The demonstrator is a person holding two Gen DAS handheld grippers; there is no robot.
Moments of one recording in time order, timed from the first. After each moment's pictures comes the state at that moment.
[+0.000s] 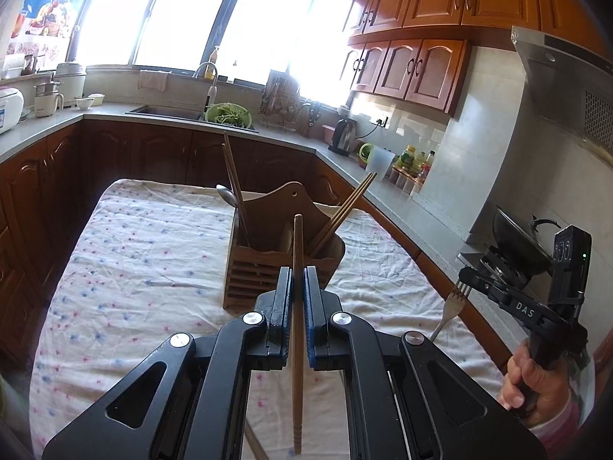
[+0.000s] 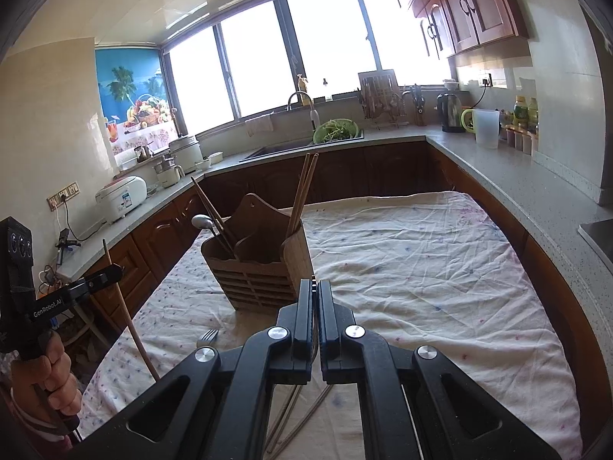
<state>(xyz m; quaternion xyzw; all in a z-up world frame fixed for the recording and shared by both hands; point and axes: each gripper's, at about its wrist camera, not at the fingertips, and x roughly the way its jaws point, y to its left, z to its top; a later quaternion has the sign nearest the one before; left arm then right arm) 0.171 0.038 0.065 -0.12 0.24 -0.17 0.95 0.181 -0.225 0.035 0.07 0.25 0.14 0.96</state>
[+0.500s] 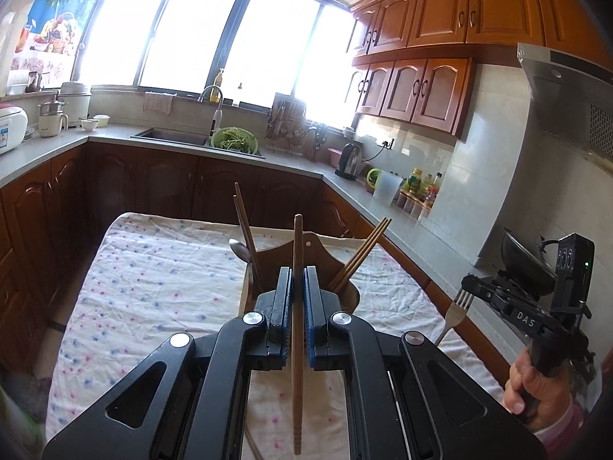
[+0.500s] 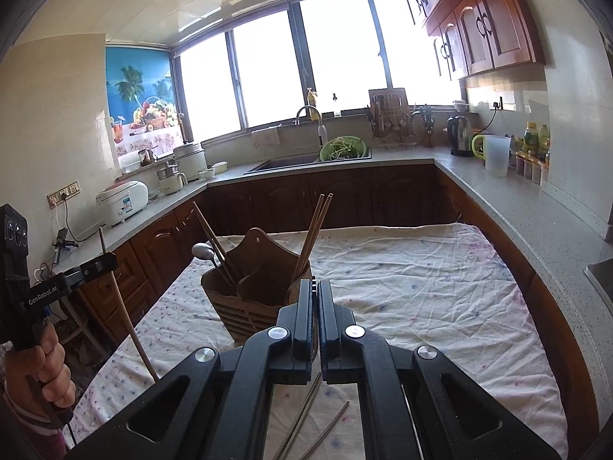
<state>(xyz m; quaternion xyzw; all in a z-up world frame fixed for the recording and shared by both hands) 0.201 0.053 0.092 -0.12 0.20 -0.15 0.96 0.212 -0.211 0.060 0.05 0.22 0.15 0.96</state>
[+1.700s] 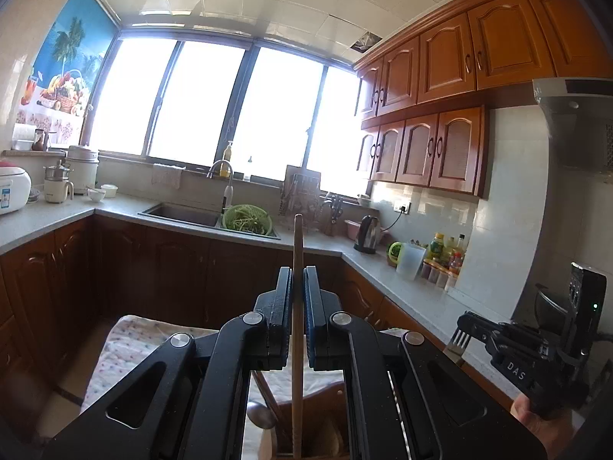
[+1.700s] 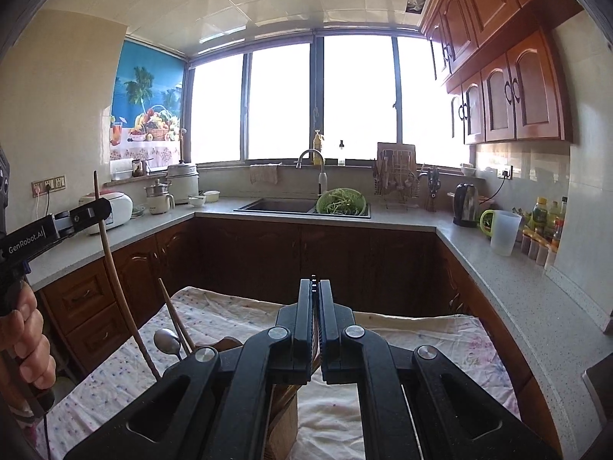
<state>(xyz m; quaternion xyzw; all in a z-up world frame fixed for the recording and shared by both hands) 0.298 0.056 0.149 -0.10 0.07 -0.11 0.99 0.302 -0.165 0.104 -0.03 0.13 0.13 0.98</state>
